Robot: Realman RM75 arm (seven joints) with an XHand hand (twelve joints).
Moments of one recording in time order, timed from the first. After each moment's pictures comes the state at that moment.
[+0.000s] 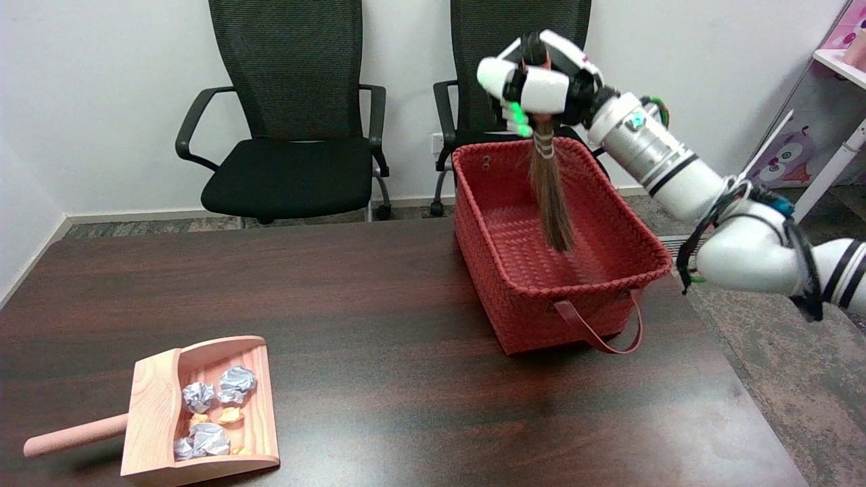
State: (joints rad) arm 0.63 -0.49 0.64 -1.48 -2.07 0.64 1.31
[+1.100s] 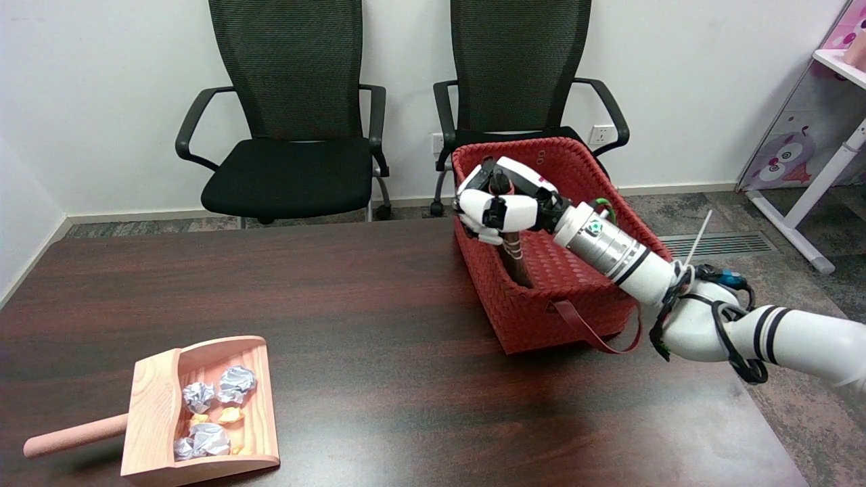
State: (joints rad) arm 0.52 -0.73 0.51 -1.04 -2.49 0.96 1.70
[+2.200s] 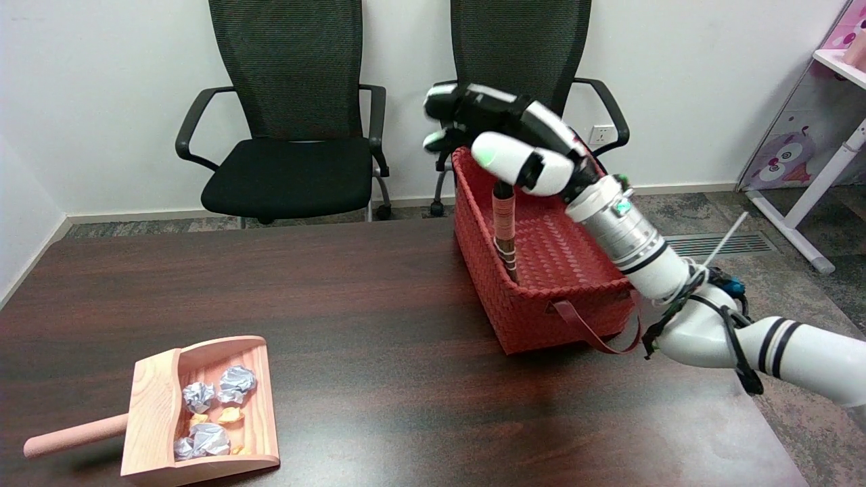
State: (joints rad) arm 0.38 -0.74 0.76 -1.23 -2.49 1.06 1.67
